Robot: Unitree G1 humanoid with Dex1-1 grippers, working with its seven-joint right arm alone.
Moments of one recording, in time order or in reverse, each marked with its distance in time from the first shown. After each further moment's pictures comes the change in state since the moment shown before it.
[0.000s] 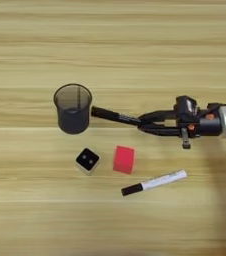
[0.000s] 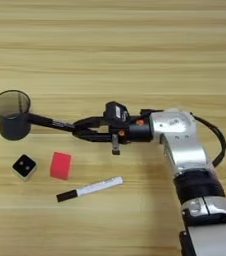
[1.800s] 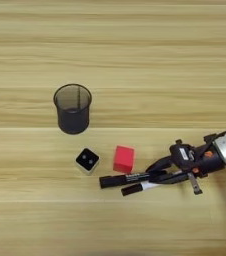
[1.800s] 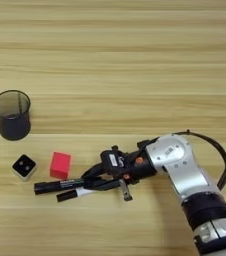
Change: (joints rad) arm 0.112 -0.072 0.144 0.061 -0.211 -0.192 0.055
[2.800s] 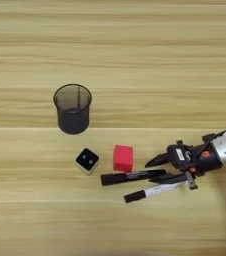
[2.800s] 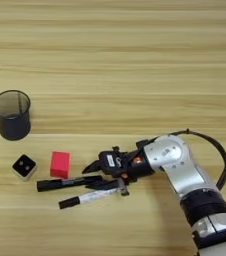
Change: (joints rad) arm -0.034 0.001 0.035 0.090 -0.059 -0.073 -0.089
